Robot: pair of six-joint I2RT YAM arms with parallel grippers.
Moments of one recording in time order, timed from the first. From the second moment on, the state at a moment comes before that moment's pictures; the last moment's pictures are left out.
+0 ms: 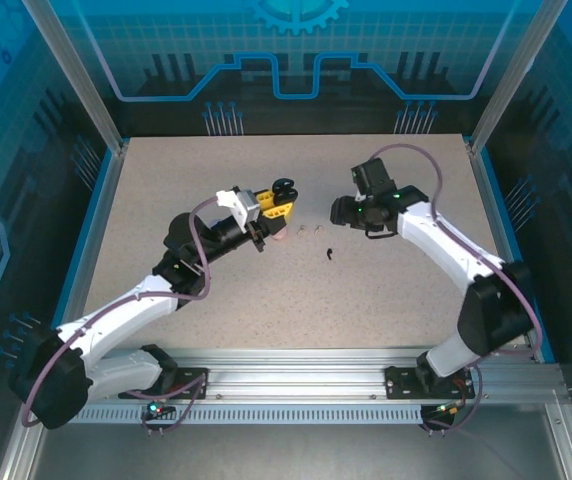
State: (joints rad) left arm -0.58 1.13 0.70 0.67 0.40 -0.01; right arm 0.42 1.57 1.28 -0.72 -0.01 0.54
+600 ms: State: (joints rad) left arm -0.58 1.11 0.68 0.67 0.39 -0.01; right arm 0.47 1.83 1.27 -0.69 0.02 0.62
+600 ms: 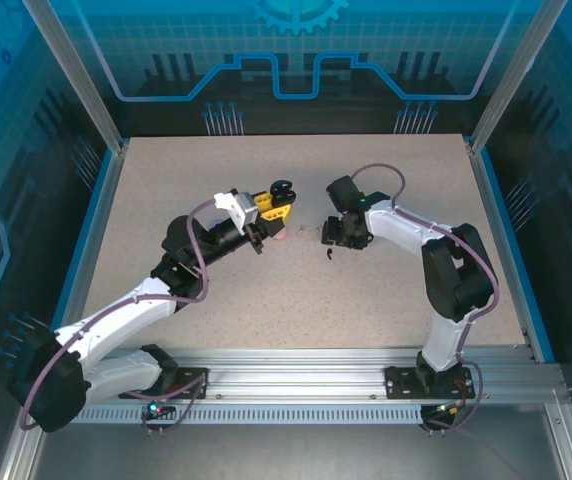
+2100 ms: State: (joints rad) left arm -0.58 1.11 0.67 0.67 0.39 -0.01; right arm 0.53 1.94 1.30 -0.69 0.05 0.56
